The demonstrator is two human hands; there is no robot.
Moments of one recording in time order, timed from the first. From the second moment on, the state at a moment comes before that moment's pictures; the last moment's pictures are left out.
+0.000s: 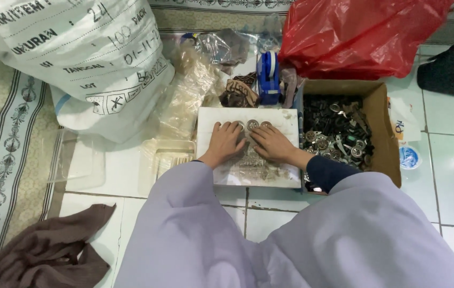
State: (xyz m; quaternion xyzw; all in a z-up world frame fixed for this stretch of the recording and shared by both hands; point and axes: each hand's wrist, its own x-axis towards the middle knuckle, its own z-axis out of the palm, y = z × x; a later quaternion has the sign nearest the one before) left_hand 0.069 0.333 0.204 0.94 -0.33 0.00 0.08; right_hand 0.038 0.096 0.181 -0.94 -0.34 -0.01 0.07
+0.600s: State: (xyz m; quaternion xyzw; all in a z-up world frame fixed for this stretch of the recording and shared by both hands) left_hand 0.055 0.325 0.194 0.92 -0.38 -0.02 0.03; right_hand 0.032 0.081 0.195 -0.96 -0.27 -0.01 0.06
